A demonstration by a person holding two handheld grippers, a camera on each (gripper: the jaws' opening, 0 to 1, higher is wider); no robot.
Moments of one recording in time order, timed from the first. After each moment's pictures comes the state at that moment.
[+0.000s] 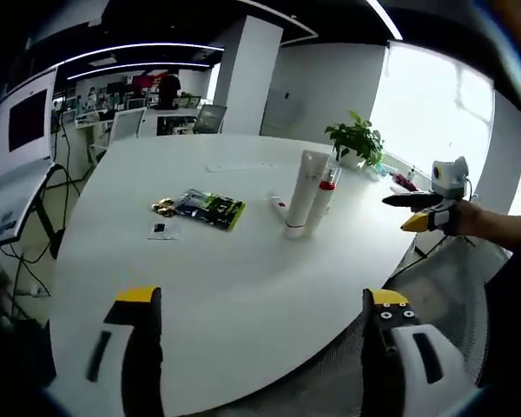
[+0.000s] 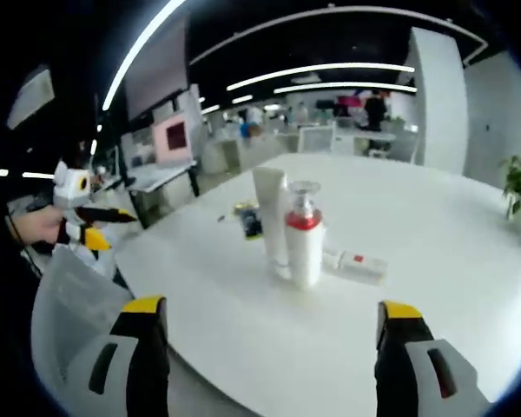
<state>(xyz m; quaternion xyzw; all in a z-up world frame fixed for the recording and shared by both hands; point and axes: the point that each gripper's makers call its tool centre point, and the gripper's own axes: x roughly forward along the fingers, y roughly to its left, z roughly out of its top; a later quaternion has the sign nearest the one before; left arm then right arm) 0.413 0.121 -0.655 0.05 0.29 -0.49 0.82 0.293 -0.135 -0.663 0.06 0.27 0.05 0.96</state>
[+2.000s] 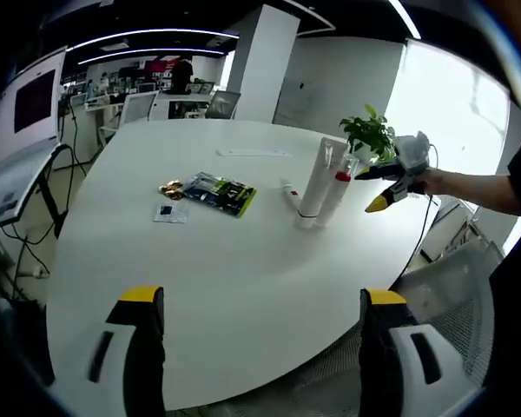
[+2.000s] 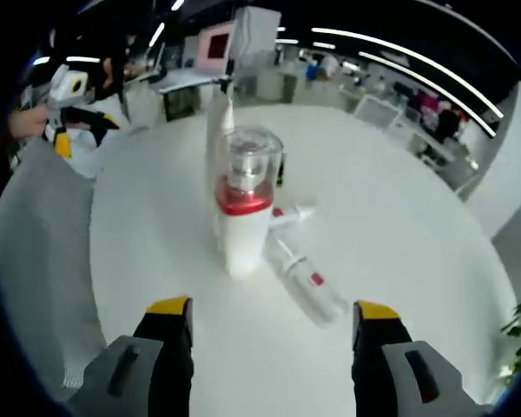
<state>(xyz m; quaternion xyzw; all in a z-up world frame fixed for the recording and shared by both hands) 0.419 0.124 -0.674 0.04 0.33 -0.46 0.82 0.378 -0.218 -0.712 -0.17 0.41 0.17 0.88</state>
